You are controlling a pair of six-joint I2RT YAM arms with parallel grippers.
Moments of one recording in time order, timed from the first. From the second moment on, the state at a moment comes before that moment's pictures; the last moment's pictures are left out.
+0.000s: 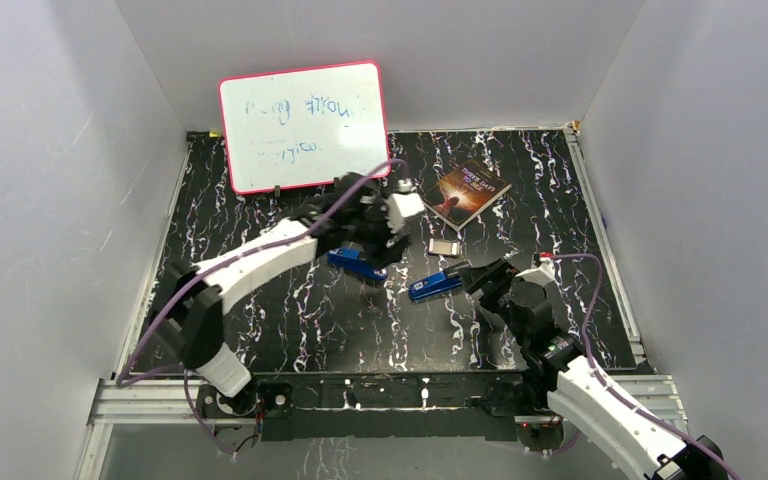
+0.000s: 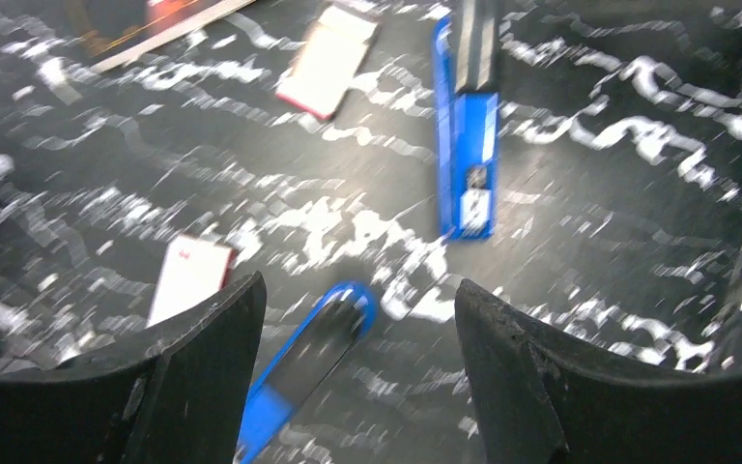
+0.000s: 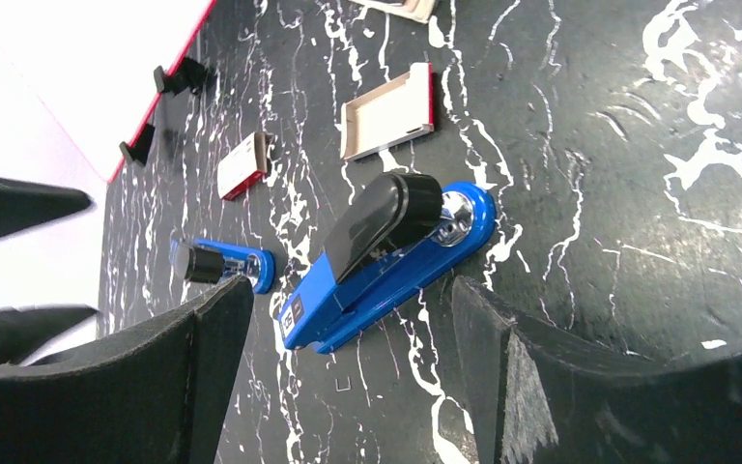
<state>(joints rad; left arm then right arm) -0.78 1.67 1.28 -0.39 0.35 0.34 0.58 0.51 0.13 0.00 0.29 0.99</state>
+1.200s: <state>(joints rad) -0.55 1.66 1.01 -0.29 0.41 0.73 0.58 0.65 0.14 0.13 0.11 0.87</state>
